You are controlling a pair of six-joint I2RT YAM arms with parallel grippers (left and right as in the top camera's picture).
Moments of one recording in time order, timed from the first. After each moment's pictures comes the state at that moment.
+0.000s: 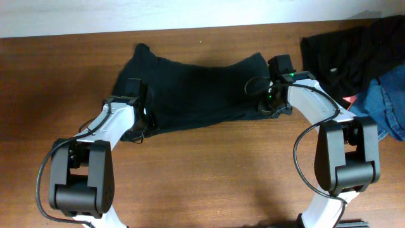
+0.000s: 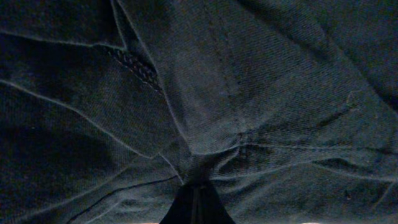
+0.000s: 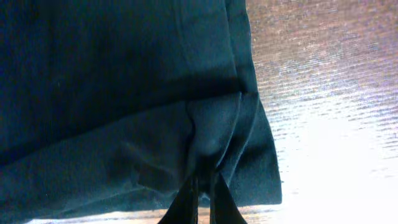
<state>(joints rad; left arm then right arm) -0.15 1.90 1.17 -0.71 0.02 -0.44 0.09 1.95 1.33 -0.74 -0.03 0.32</state>
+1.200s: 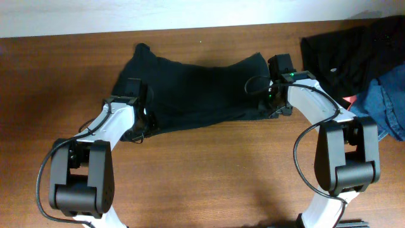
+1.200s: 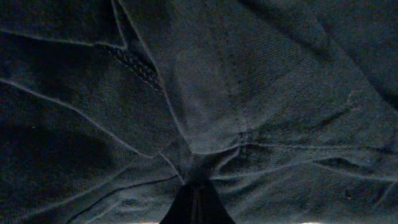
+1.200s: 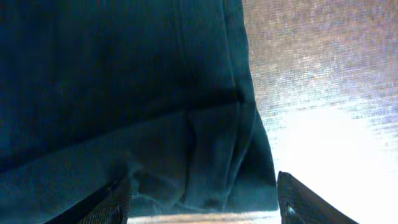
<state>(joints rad) -0.15 1.90 1.17 -0.72 0.02 -0.44 0.09 1.95 1.33 -0.73 -0.02 0.31</state>
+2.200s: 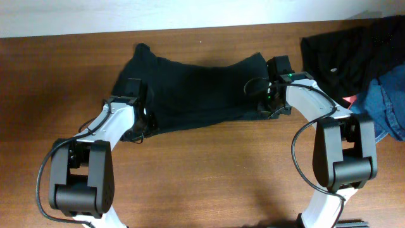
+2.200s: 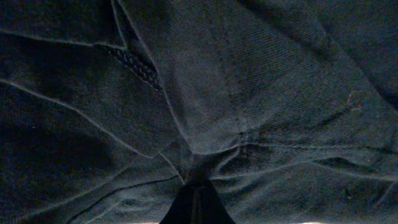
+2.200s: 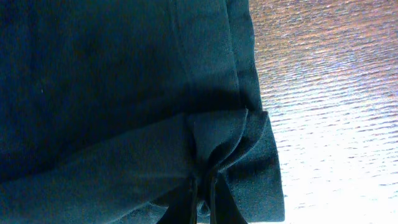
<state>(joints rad) -0.15 1.90 1.17 -0.72 0.02 -0.44 0.09 1.98 1.33 -0.73 -0.02 0.31</state>
